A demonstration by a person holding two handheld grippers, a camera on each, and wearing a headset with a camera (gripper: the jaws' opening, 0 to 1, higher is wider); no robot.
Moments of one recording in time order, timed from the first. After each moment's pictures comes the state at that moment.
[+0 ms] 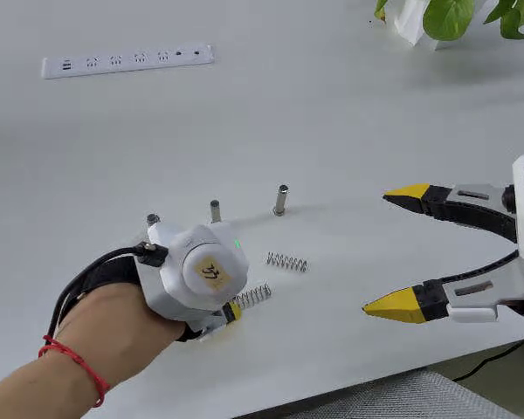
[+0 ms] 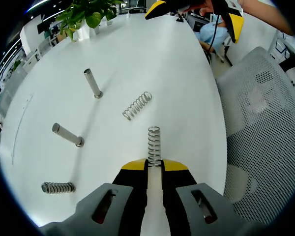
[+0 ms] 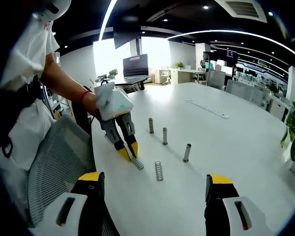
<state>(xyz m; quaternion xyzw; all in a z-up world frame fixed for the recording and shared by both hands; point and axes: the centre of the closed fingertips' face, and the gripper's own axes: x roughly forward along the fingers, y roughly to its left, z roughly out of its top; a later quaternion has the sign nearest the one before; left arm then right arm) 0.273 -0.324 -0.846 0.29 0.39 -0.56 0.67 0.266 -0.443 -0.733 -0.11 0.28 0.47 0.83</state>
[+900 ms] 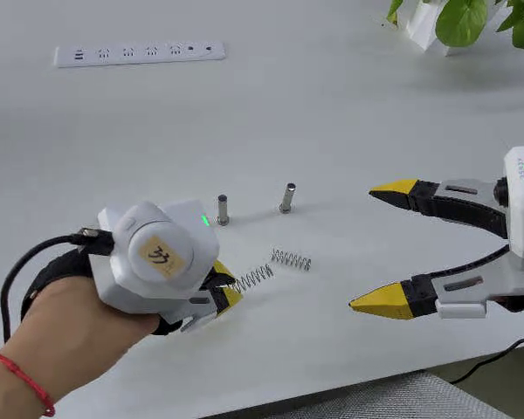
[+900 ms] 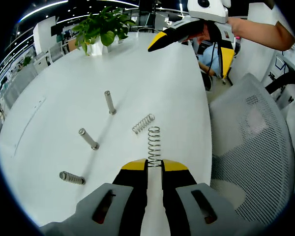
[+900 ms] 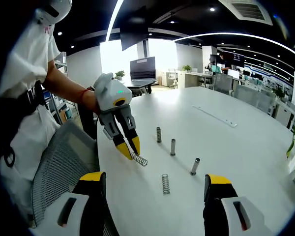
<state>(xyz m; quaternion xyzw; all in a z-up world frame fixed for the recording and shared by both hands) 0.275 -0.312 -0.788 0.21 0.35 -0.57 0.72 0.270 -0.411 -0.713 -0.11 0.26 0.50 0.81</state>
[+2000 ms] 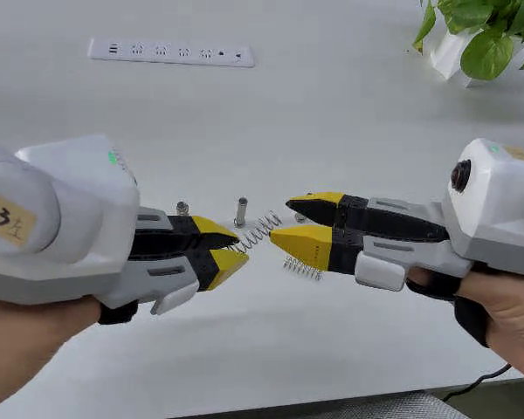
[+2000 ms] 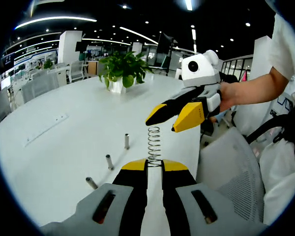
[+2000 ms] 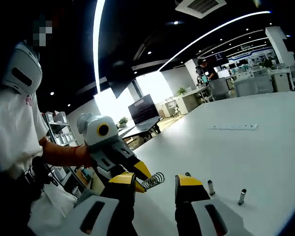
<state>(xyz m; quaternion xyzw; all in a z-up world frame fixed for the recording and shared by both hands) 0.280 -0.299 -0.684 0.06 0.25 -0.55 0.80 0.290 -0.317 -0.653 0.16 0.22 0.50 0.82</state>
